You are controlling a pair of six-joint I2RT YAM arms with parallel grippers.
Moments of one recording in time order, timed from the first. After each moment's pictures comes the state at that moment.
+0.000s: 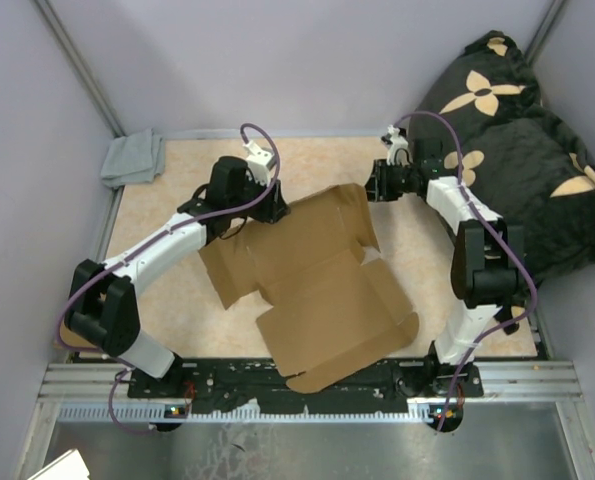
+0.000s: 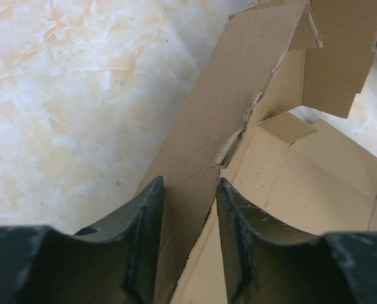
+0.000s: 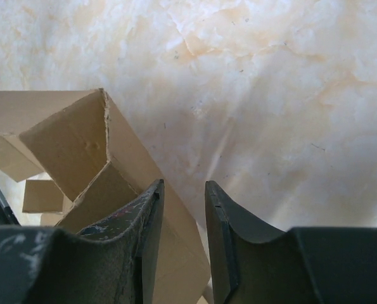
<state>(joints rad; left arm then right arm) -0.52 1.55 1.16 -0.13 0.25 -0.16 0.08 1.82 1.35 -0.32 -0.73 0.05</state>
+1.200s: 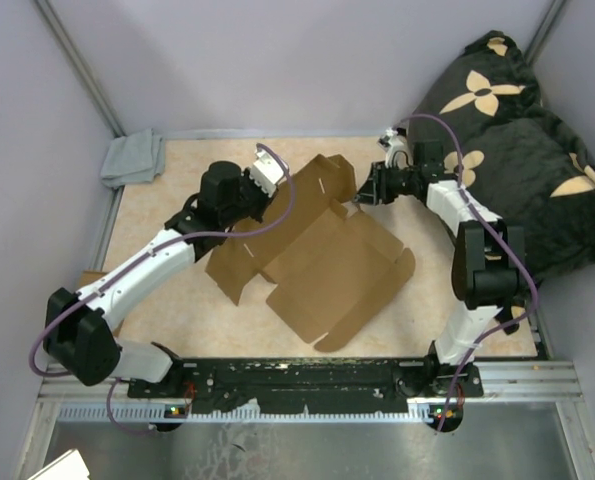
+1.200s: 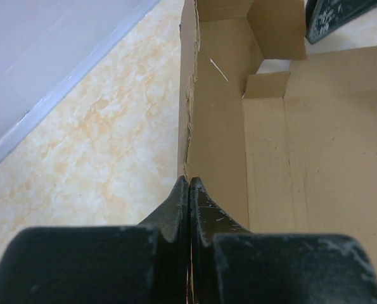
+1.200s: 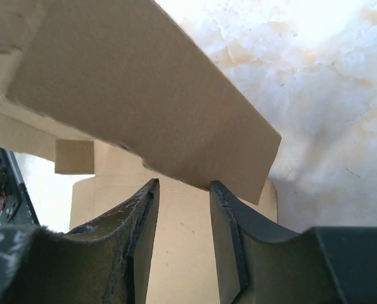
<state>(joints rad) -0.60 1.38 1.13 -0.08 0.08 0.29 0.08 1.79 1.29 -0.25 -0.86 0.02</state>
